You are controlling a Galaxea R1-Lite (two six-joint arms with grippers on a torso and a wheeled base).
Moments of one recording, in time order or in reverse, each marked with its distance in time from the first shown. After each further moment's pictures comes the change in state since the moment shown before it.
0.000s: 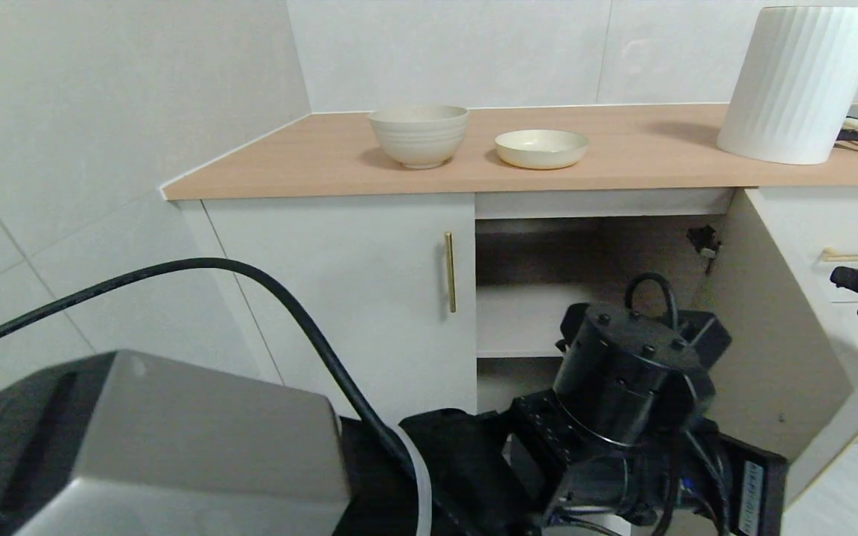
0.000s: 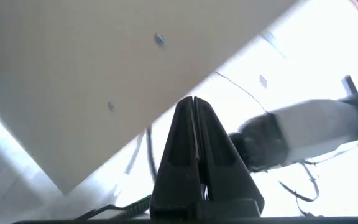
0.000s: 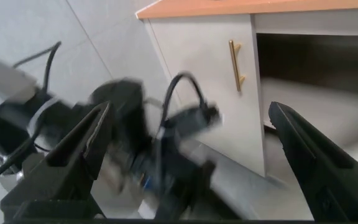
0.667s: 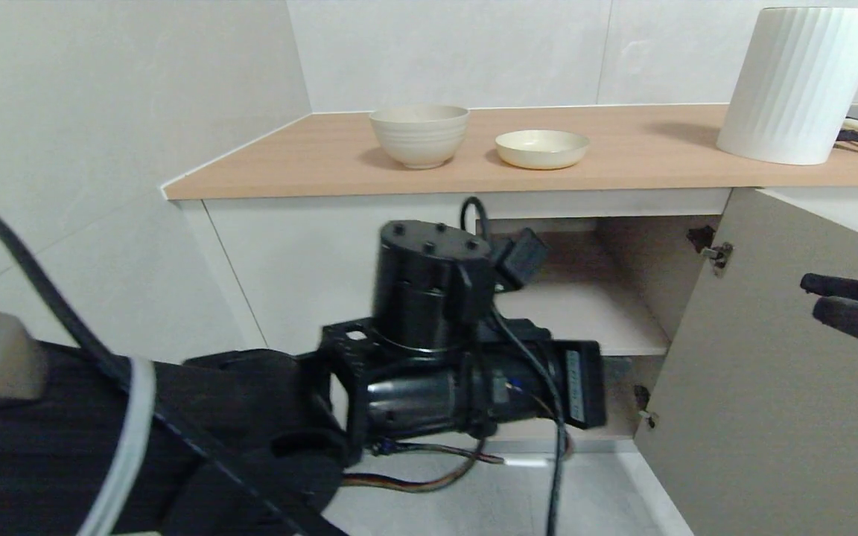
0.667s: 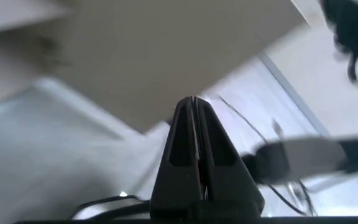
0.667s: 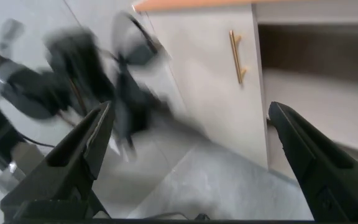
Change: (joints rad) left arm 0.213 -0.294 0.268 0.000 0.015 -0.069; right arm 0.000 0.054 -0.007 0.001 0.004 0.007
